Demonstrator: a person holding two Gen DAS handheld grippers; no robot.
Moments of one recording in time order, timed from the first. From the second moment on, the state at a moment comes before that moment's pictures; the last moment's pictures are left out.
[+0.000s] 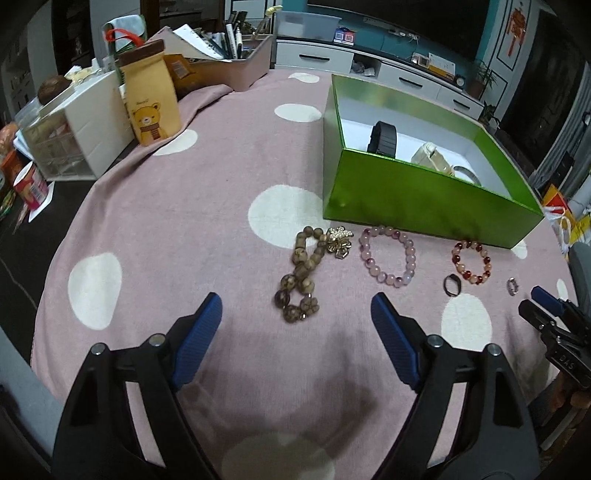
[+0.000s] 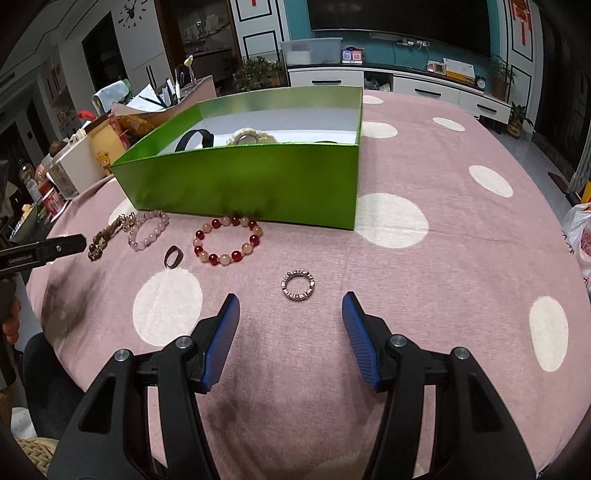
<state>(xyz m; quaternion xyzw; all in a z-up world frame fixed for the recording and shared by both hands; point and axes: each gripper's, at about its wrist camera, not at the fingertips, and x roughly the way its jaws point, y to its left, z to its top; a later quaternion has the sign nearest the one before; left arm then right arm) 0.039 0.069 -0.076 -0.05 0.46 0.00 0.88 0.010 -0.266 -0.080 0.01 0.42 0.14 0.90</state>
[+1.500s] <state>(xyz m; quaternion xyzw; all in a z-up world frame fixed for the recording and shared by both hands) 0.034 0.064 -0.035 -0.09 0.43 -0.06 0.90 0.009 -0.260 -0.053 0.01 0.37 0.14 0.92</state>
